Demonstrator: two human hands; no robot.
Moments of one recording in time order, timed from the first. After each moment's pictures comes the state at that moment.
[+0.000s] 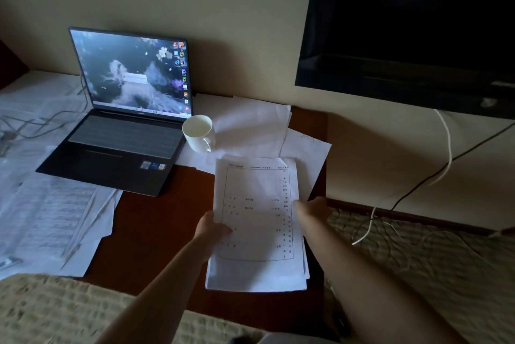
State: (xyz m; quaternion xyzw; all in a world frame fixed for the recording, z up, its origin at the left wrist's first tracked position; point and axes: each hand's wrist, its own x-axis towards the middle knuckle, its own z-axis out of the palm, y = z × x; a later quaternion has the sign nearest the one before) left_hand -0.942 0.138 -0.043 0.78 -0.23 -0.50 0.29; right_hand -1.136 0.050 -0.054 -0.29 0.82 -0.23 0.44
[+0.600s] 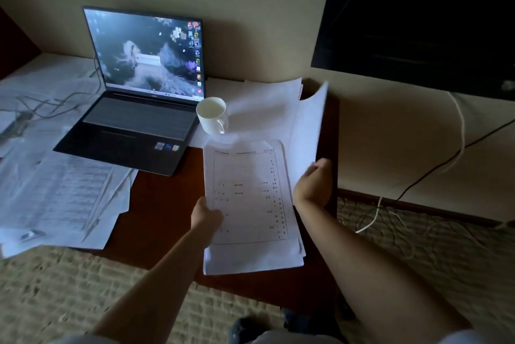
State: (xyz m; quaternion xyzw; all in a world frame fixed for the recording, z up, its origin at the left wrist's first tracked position) left_hand -0.916 0.167 -0.042 0.81 -0.23 -0.43 0.32; right_hand -1.101 0.070 -0.029 -0.47 0.76 -0.40 0.19
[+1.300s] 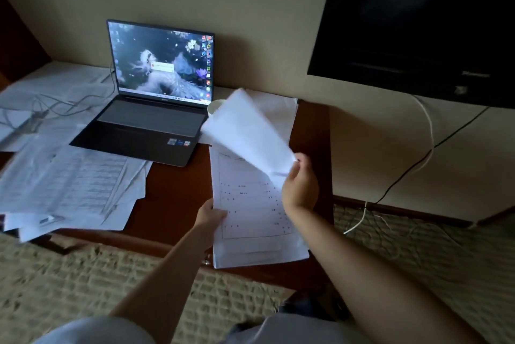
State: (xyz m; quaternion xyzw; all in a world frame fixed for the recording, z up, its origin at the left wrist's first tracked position) left_hand -0.901 0.226 -0.031 0.72 -0.22 -0.54 0.38; right_hand -1.068 0.163 0.017 -0.57 0.67 -0.47 0.11
